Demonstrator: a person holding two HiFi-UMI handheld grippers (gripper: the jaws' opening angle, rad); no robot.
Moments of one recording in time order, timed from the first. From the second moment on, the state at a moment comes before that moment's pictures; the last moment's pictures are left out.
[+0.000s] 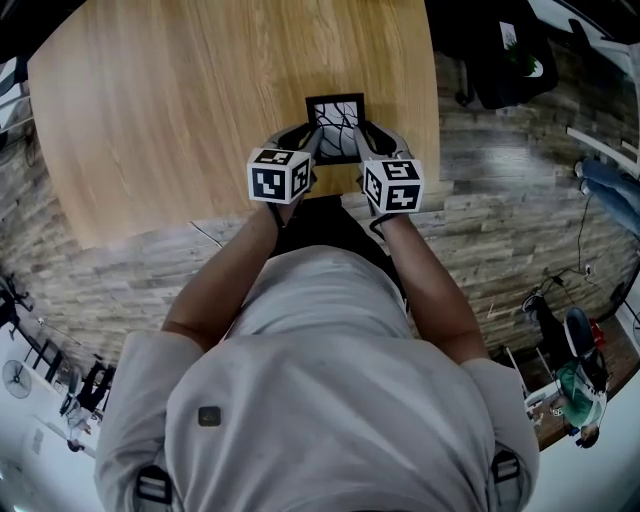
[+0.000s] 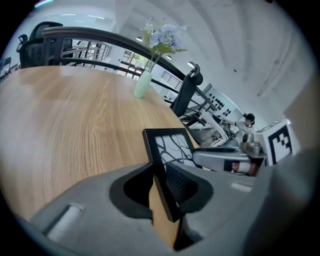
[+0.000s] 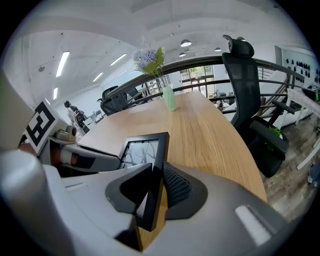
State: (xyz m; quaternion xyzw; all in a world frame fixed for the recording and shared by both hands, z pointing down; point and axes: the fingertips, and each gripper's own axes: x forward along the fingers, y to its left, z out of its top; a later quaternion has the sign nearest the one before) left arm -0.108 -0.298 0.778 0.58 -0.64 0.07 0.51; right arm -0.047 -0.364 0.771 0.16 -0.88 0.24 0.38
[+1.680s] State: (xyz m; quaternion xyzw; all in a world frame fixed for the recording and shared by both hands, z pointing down) left arm -0.049 -0.274 0.519 0.63 -0.73 0.06 0.26; right arm 0.016 -0.338 0.518 0.17 -0.96 0.15 0.15
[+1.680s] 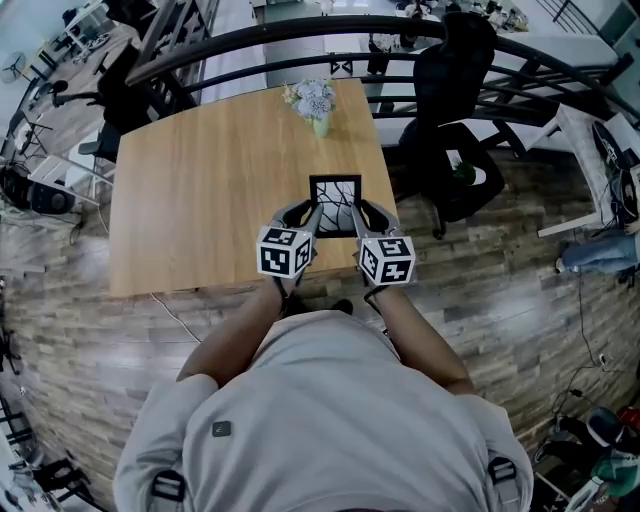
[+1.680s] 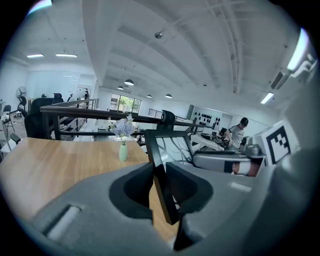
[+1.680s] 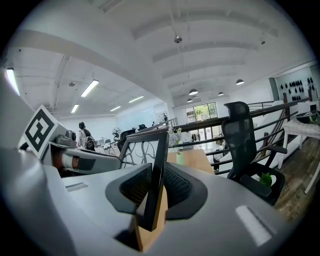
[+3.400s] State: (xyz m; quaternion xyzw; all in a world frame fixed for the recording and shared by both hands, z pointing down) left arm -0.047 -0.072 0.492 0.72 -0.65 0.05 0.24; right arm 0.030 -0.122 0.491 0.26 -0.94 0.15 0.13
